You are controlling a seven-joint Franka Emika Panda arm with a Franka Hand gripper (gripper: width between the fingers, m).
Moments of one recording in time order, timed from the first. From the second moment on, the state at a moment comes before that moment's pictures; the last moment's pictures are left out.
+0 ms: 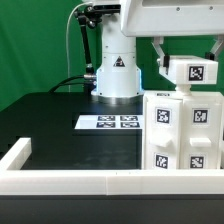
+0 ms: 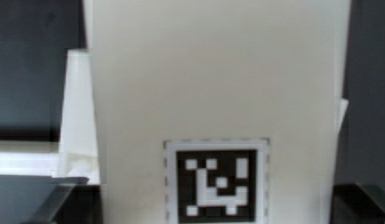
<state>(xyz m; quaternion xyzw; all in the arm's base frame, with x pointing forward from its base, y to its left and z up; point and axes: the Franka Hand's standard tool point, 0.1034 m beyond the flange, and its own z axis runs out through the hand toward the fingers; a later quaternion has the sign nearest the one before) 0.603 0.069 0.177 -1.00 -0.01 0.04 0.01</state>
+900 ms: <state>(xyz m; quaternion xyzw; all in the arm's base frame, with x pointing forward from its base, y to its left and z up) 0.614 0.068 0.168 -1.00 -0.03 0.04 0.01</state>
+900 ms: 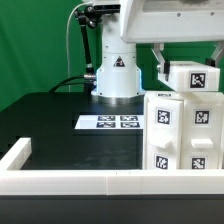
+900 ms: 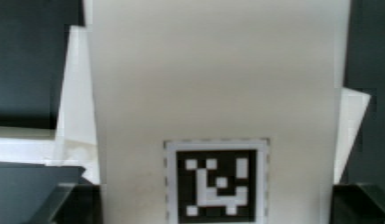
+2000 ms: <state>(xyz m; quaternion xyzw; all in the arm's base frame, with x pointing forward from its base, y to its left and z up) 0.613 0.069 0.162 -1.00 -0.03 0.03 0.01</state>
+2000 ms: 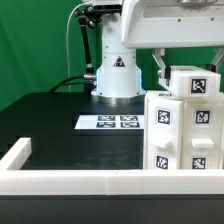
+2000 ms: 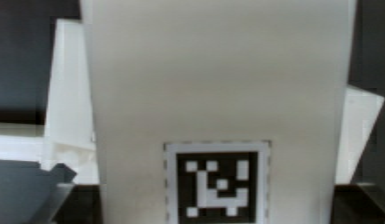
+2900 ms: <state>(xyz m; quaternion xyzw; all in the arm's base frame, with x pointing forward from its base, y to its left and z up) 0.617 0.070 0.162 -0.99 0.16 0.01 0.01</state>
